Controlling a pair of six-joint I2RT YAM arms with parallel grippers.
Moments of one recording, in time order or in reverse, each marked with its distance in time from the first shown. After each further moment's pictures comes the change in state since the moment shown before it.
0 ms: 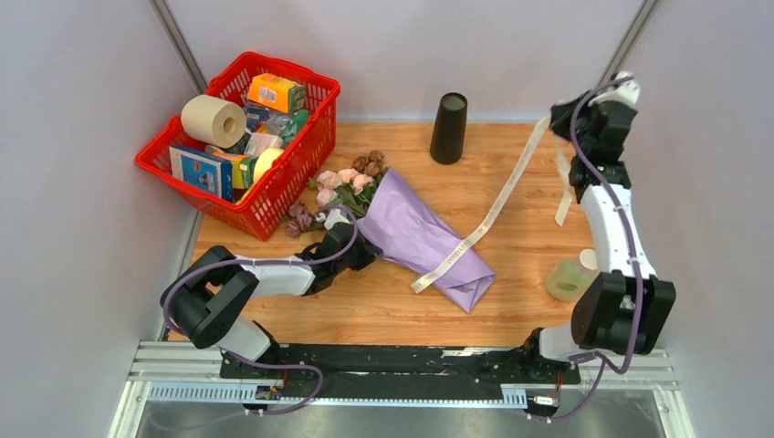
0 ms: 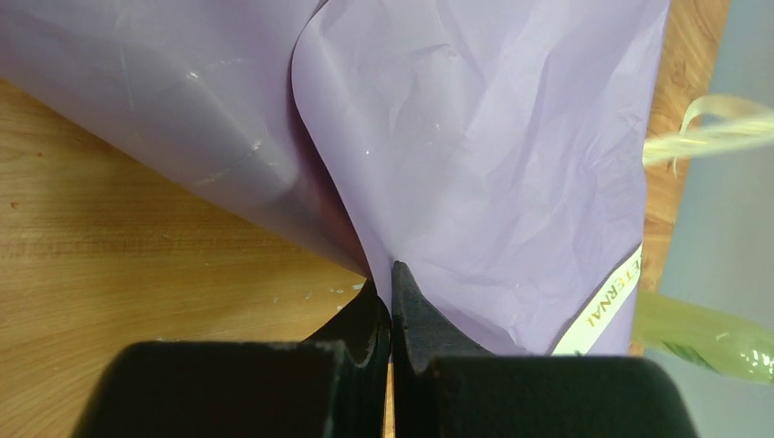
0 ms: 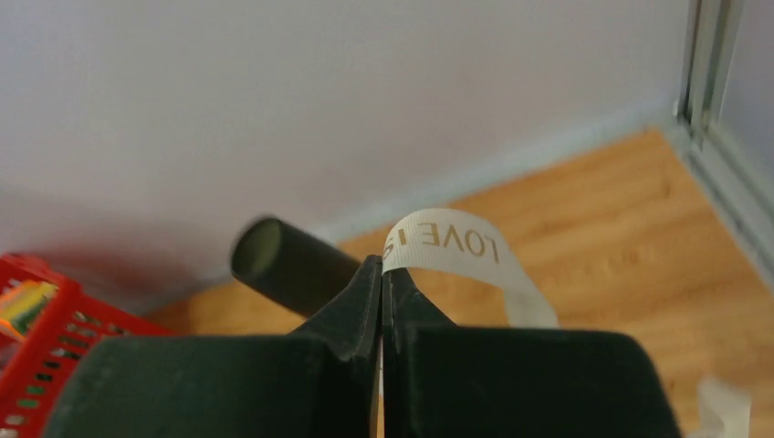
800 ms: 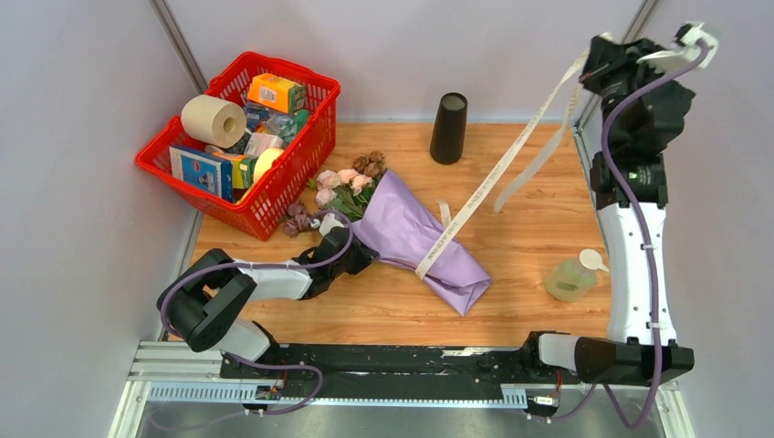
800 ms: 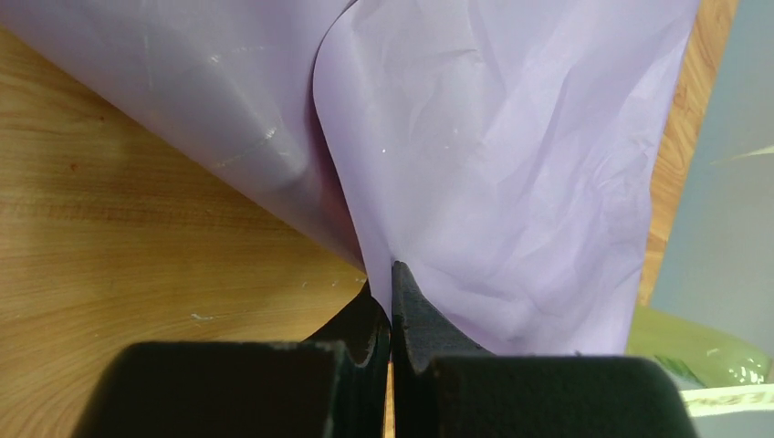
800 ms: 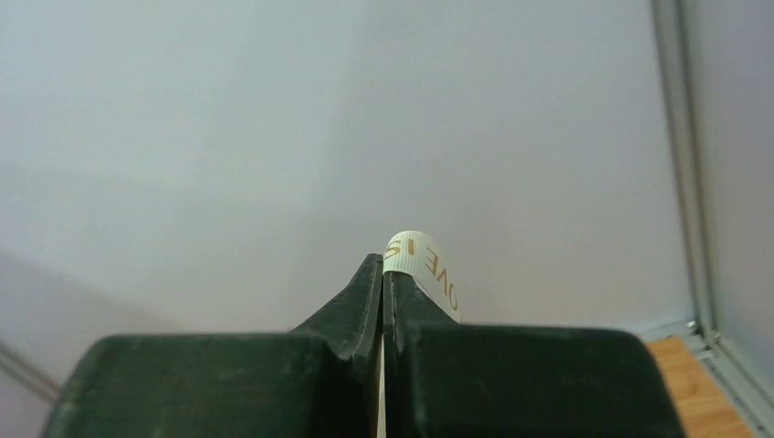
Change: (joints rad) left arm 0.001 -0.023 -0.045 0.006 -0.030 -0.062; right arm 0.135 -0.165 0.187 -0.092 0.167 0.011
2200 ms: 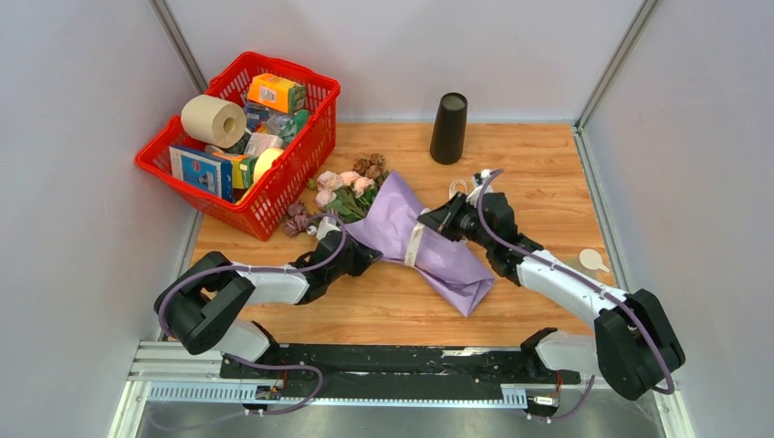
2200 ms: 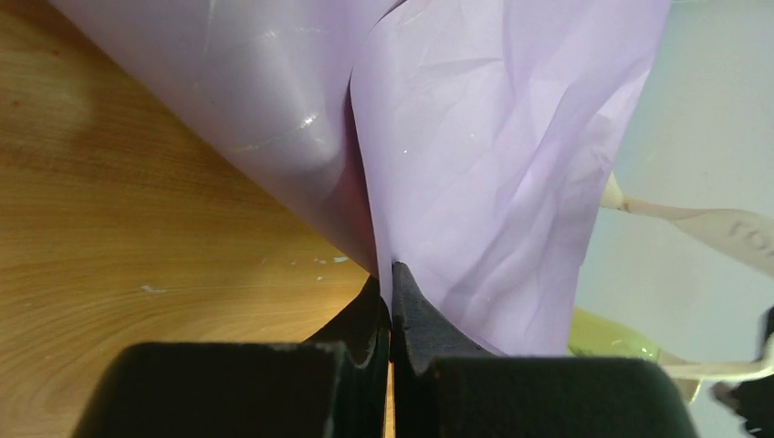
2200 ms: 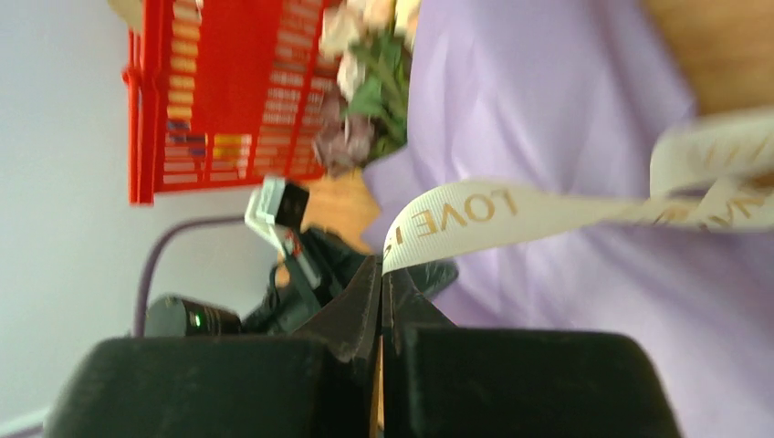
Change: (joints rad) left arm 0.000 -0.015 -0.042 0.089 0.039 -0.164; right arm 0.576 -0.009 -0.982 0.315 -0.284 0.557
